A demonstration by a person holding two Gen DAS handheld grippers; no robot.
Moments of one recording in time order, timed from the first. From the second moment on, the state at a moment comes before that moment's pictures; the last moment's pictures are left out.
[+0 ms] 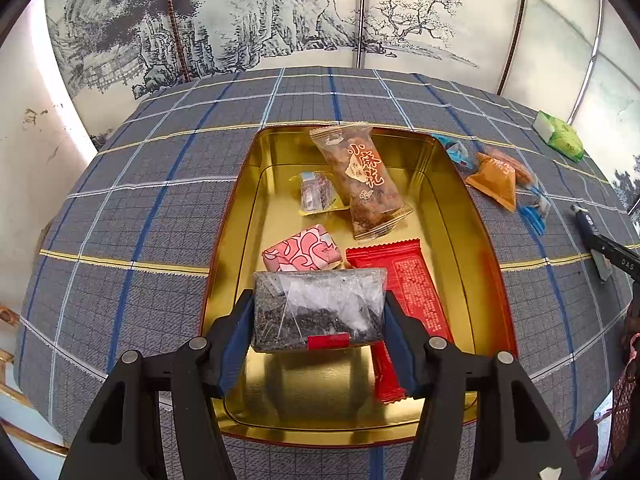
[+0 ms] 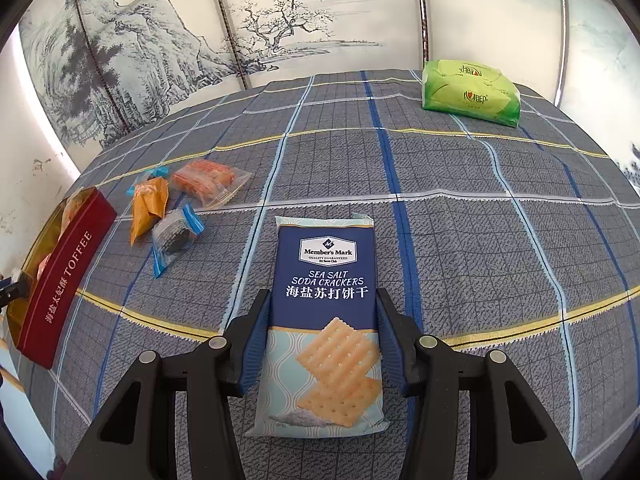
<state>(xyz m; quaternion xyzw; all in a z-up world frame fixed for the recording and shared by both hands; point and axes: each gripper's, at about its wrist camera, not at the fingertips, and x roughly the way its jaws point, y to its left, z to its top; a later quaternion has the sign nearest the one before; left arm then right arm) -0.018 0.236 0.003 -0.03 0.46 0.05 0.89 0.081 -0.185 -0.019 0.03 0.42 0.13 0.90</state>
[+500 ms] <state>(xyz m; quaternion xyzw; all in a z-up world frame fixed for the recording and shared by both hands) -0.012 0.242 -0.012 -0.03 0.47 0.06 0.88 0.082 -0.184 -0.020 0.02 0.42 0.12 0.90</state>
